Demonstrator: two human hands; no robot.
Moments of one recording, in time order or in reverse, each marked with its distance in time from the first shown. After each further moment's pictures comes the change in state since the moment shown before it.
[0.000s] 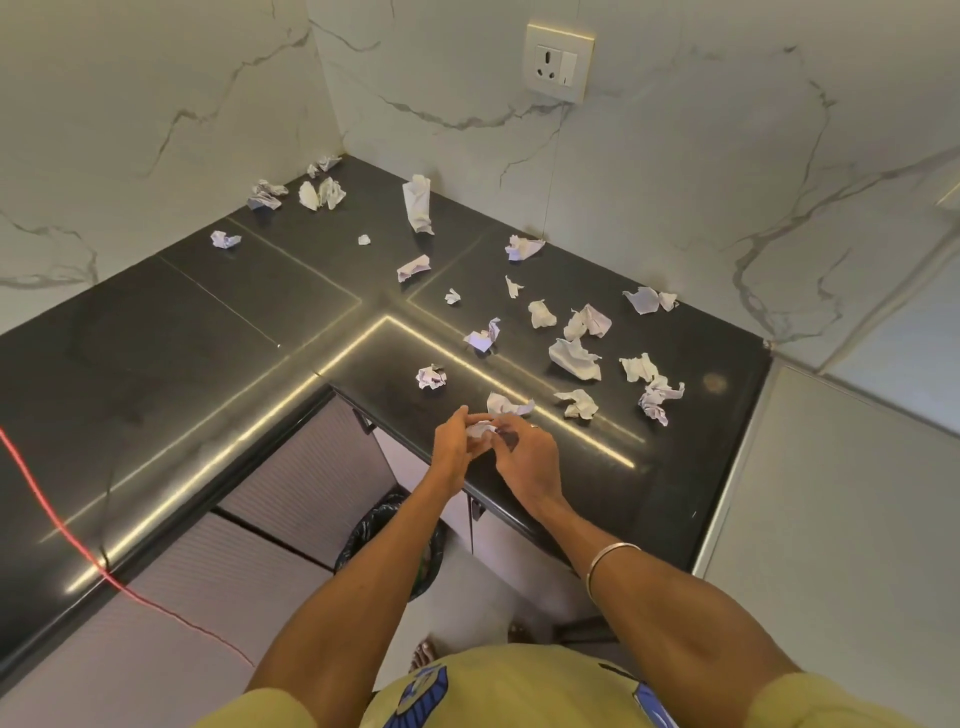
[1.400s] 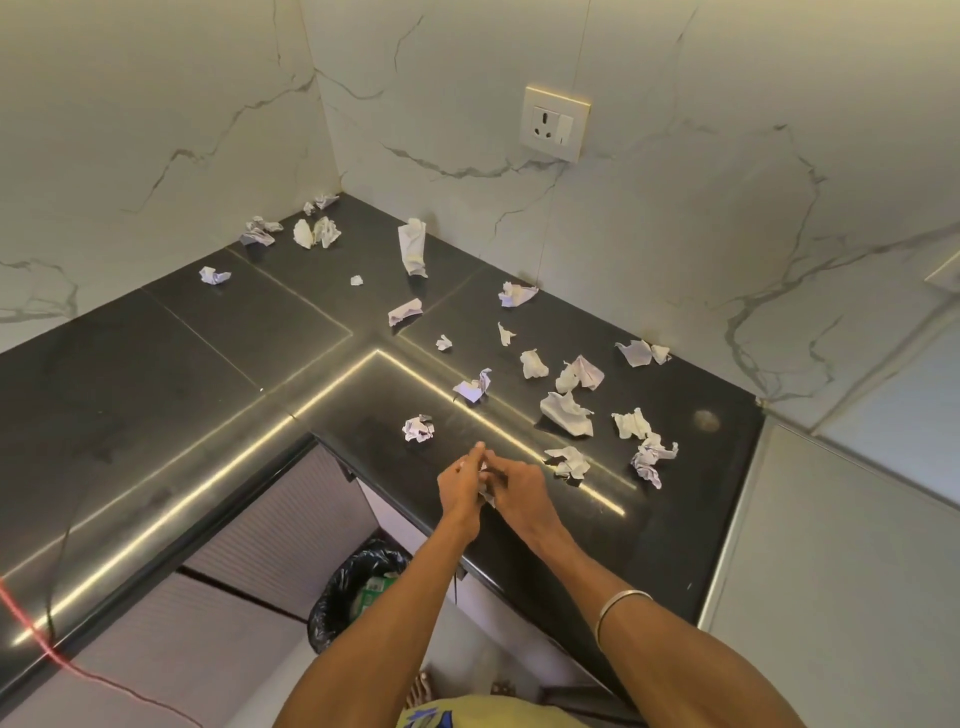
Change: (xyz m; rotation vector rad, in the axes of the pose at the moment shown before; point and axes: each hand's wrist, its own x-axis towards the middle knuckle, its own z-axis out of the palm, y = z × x) left_hand 0.026 -0.003 0.042 -0.131 0.127 0.005; right_hand 0.048 0.005 -0.017 -0.003 -0.240 -0.161
